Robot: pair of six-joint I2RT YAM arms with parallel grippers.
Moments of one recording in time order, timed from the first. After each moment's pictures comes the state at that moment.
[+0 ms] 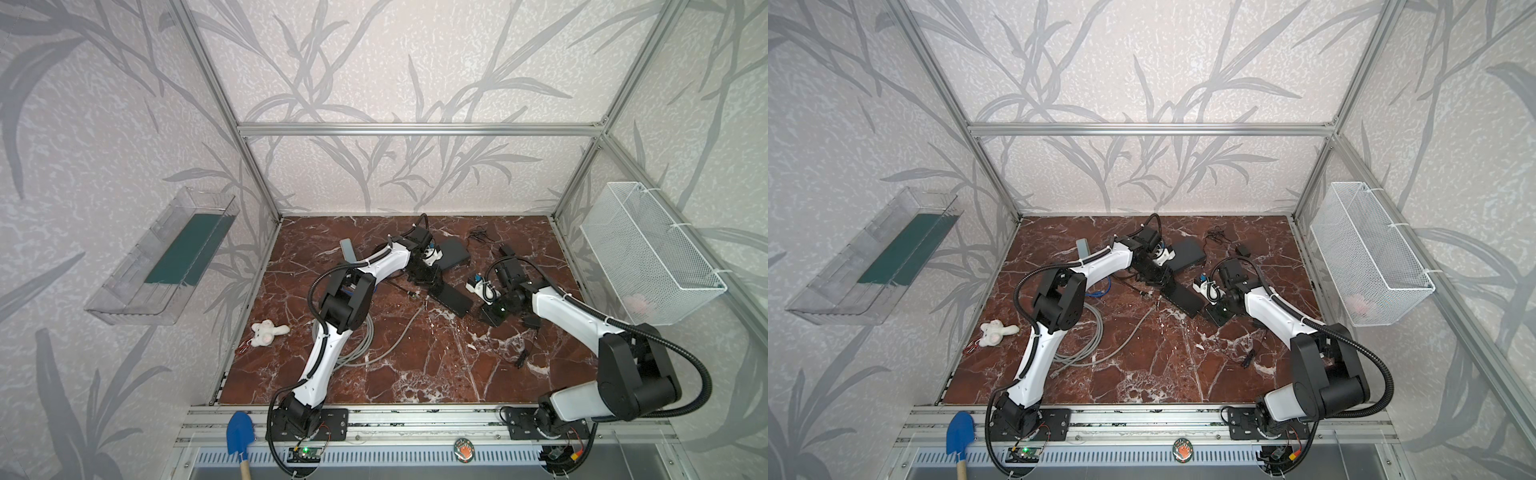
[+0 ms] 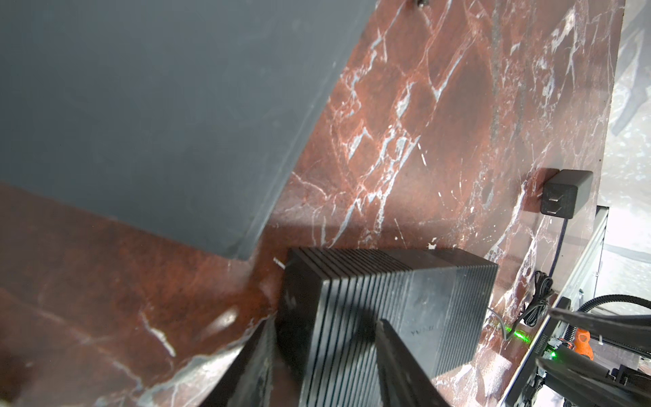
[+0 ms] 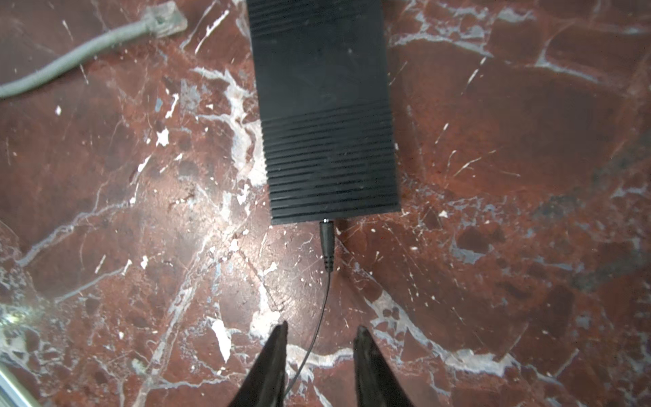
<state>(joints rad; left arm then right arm) -0.57 2.37 1.93 -0.78 0.50 -0.23 0.29 1.45 0.84 -0.62 -0.28 -0.40</state>
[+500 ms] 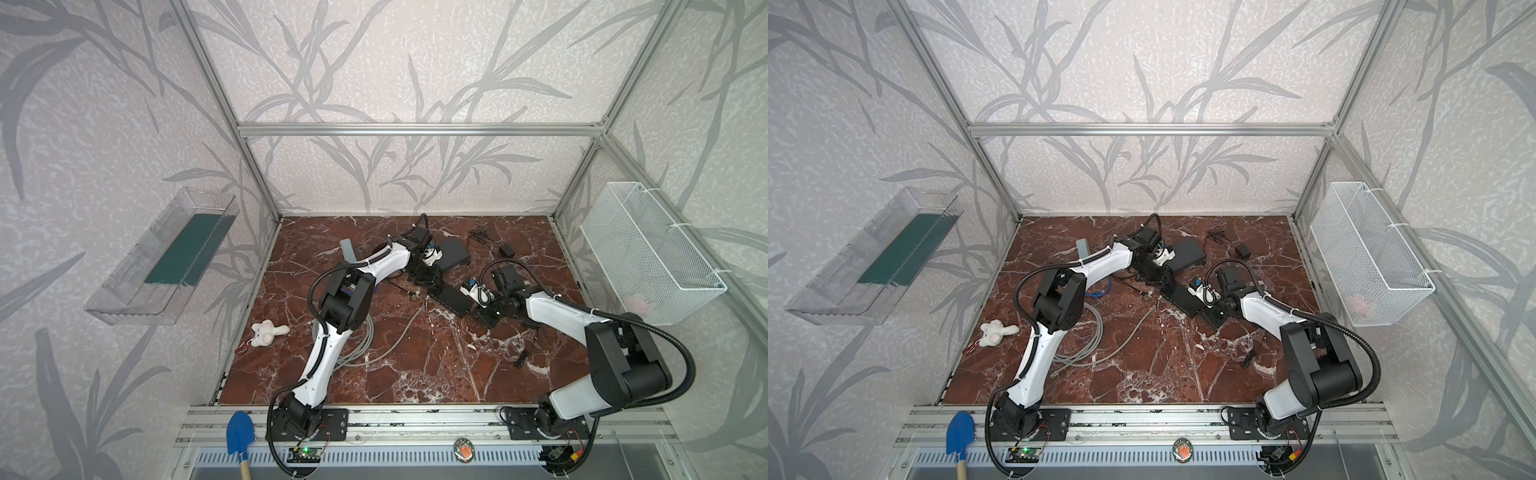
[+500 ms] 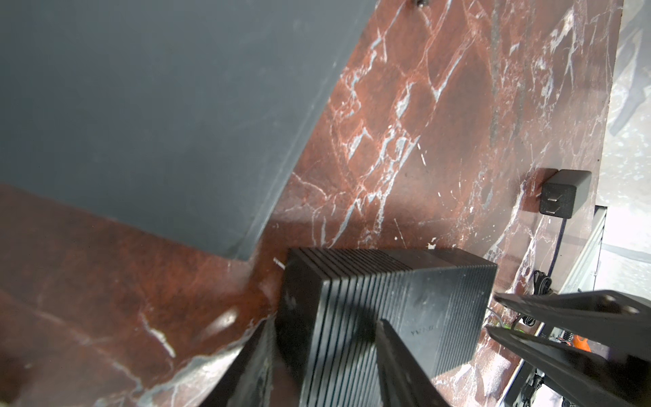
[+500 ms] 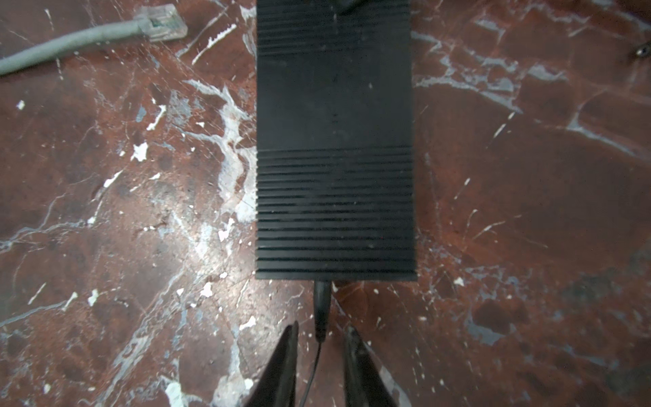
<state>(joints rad) -0.57 2.37 1.93 -0.78 0.50 -0.23 0.29 1.54 0.77 -0.40 -0.31 -0.47</state>
